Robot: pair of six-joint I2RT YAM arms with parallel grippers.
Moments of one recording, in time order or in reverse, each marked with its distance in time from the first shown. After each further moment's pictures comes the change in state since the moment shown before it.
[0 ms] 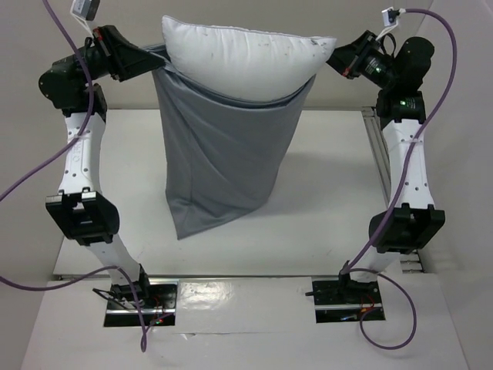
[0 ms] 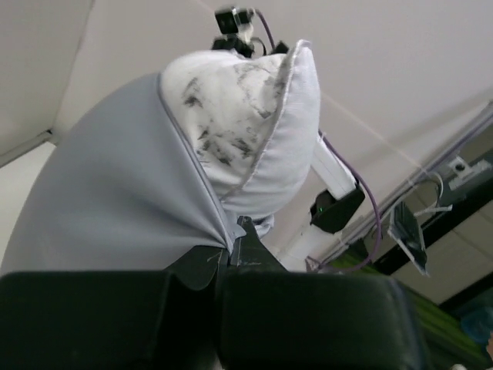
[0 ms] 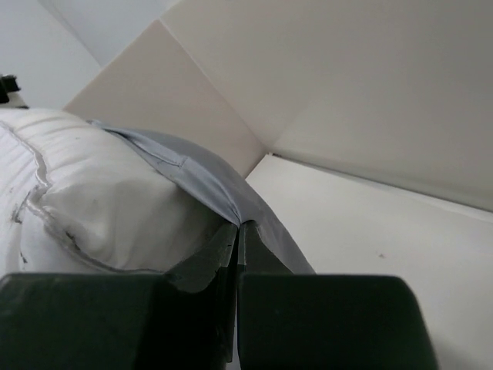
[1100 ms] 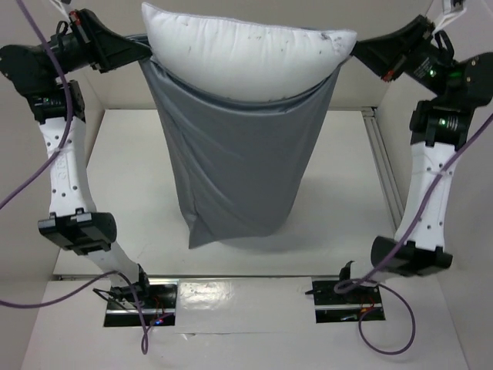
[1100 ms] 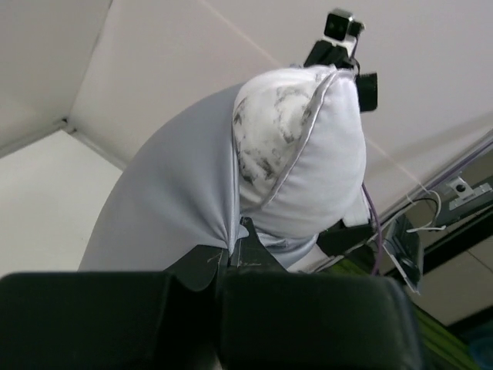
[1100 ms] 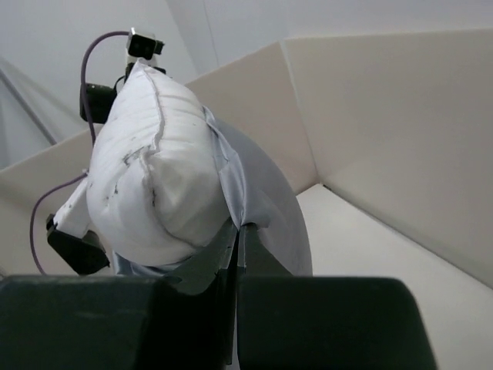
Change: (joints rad) left arm 0.094 -0.093 0.164 -0.460 0.020 0.156; right arm -0.136 -0.229 0.015 0.304 -0.286 0.294
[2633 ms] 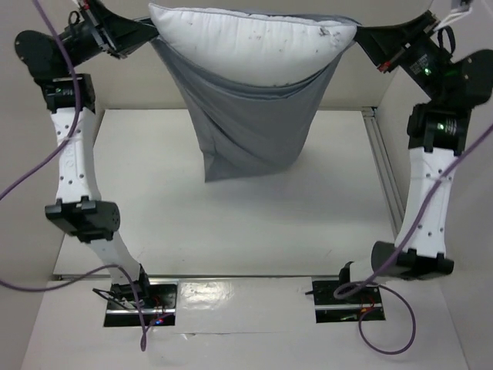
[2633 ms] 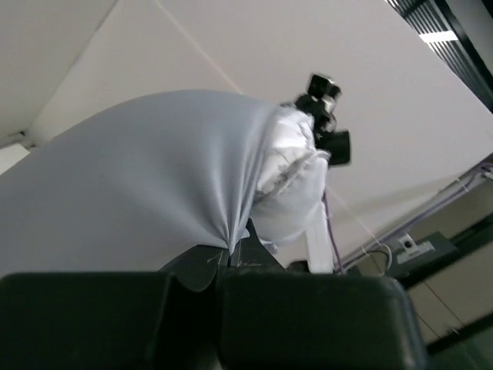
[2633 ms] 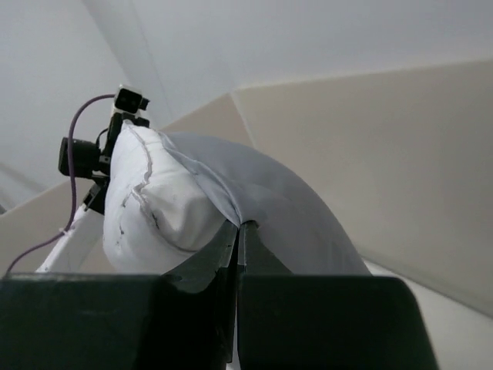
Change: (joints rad) left arm -0.092 0.259 0.271 -0.101 -0.130 -0.087; right arm 0.039 0.083 0.106 -0.169 0.236 -0.119
